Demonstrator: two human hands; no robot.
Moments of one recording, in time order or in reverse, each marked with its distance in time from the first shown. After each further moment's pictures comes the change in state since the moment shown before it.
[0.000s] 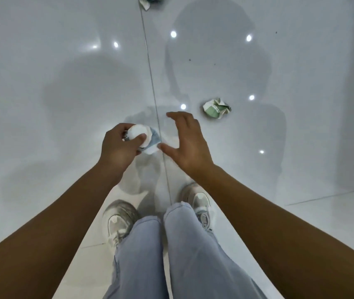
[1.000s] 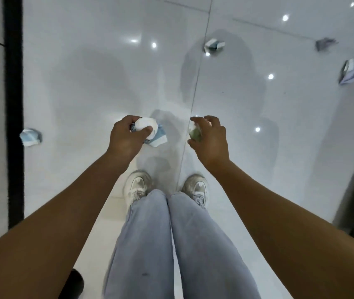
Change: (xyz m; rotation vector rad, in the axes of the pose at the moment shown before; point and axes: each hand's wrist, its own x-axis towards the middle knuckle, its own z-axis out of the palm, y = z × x) left_hand -0.134 0.069 -0.123 -0.181 0.177 -0.031; right_hand -0.031 -0.147 -0.087 -0.207 -0.165 0.077
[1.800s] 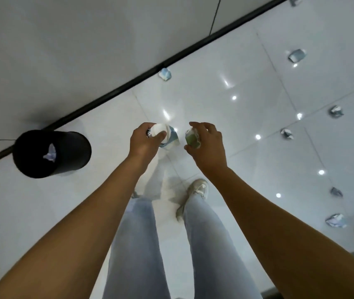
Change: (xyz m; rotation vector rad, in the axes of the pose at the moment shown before) left_hand -0.343 -0.101 -0.161 -0.688 0.609 -0.203; right_hand -0.286 -0.214 -0.024 -0.359 -0.440 -0.750
